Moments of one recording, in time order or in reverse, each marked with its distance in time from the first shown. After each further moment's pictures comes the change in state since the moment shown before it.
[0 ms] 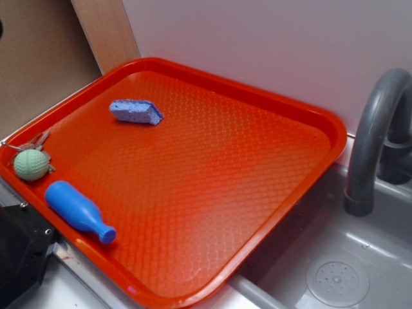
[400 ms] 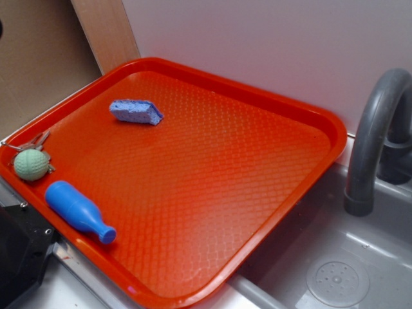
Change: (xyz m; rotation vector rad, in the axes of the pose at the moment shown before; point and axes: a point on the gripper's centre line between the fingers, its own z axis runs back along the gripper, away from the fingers) arm 0.000 0.001 -0.001 0.002 0.001 -0.015
